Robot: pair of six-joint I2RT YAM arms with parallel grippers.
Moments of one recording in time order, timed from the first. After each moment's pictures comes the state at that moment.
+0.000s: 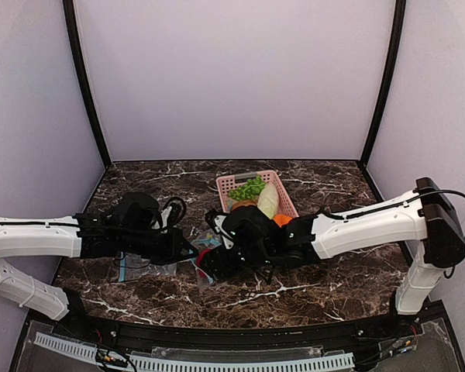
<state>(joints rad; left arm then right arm) -0.89 1.20 0.70 -0.20 0.21 -0.93 1.25 1.75 1.18 -0.16 0.14 0.48</state>
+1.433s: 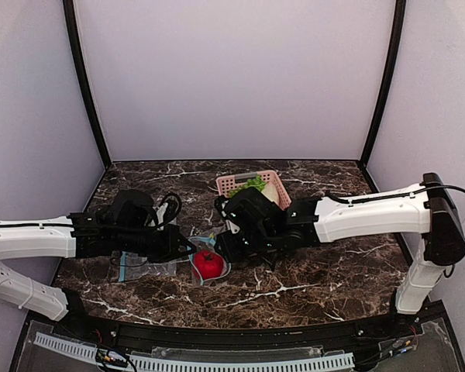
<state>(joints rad) -0.89 1.16 0.70 -0.21 0.20 -0.94 1.19 1.74 1.29 -0.37 0.17 0.53</state>
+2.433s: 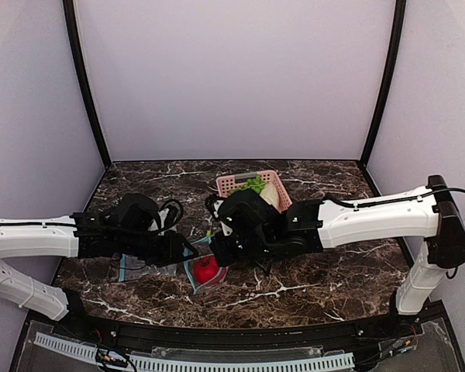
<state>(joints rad) -0.90 1.18 0.70 -0.29 0.16 -0.91 1.26 1.73 1.32 -0.34 0.19 0.54</state>
